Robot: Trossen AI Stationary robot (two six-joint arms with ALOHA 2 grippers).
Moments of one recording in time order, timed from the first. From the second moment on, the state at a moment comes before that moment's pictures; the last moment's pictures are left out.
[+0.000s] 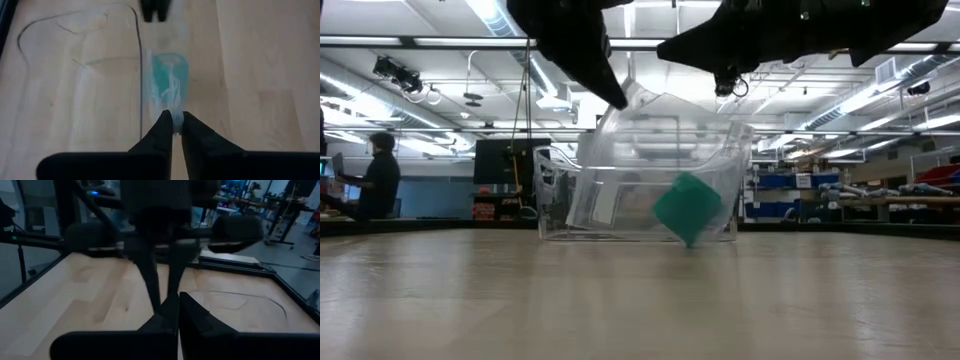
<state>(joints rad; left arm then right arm) -0.22 1.61 1.23 -0.54 -0.30 -0.08 0.19 1.49 0.67 0.70 0.18 -0.11</state>
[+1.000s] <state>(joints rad) -0.22 1.61 1.31 -0.41 -0.29 -0.02 0.21 1.49 0.67 0.75 0.19 -0.15</state>
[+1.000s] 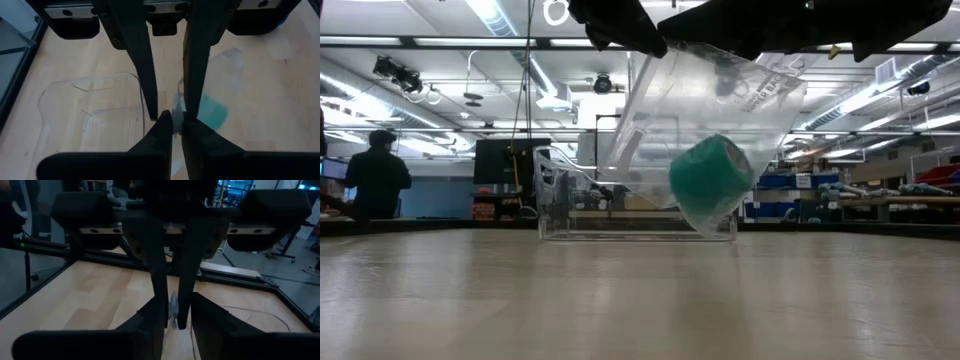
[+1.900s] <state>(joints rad) -0.23 1.61 1.32 -0.56 -0.23 -0.13 0.23 1.46 0.67 0.73 0.24 -0.18</state>
